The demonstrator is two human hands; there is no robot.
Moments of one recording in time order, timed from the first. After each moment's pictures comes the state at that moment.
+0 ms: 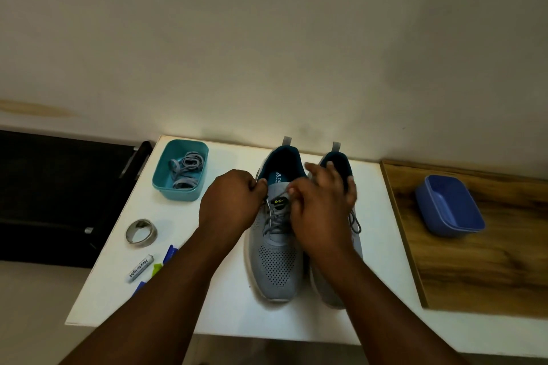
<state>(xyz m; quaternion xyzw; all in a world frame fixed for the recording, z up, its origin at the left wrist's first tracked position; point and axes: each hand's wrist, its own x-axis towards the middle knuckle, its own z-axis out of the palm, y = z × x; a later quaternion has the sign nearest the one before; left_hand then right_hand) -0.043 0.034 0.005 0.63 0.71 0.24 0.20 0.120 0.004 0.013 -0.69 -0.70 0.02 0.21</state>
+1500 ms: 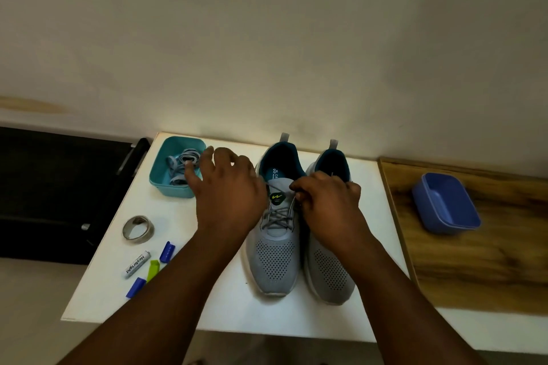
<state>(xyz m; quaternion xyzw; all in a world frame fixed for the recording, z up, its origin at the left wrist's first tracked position) -0.034 0.018 0.011 0.66 0.72 0.20 -0.01 0.144 0.012 0.030 -0.67 -0.73 0.11 0.10</state>
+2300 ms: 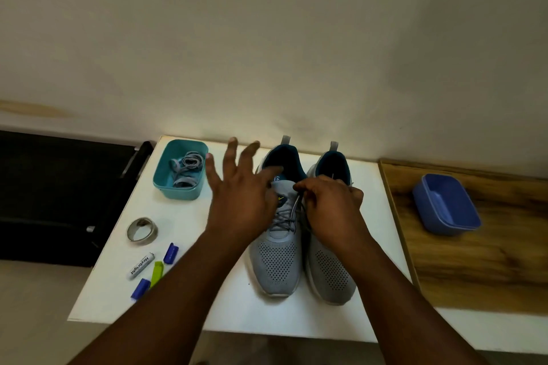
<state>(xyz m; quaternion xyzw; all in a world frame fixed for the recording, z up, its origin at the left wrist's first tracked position) -0.032 0.015 0.010 0.75 0.64 0.19 0.01 0.144 0.013 0.022 -0.69 -0.70 0.12 0.14</state>
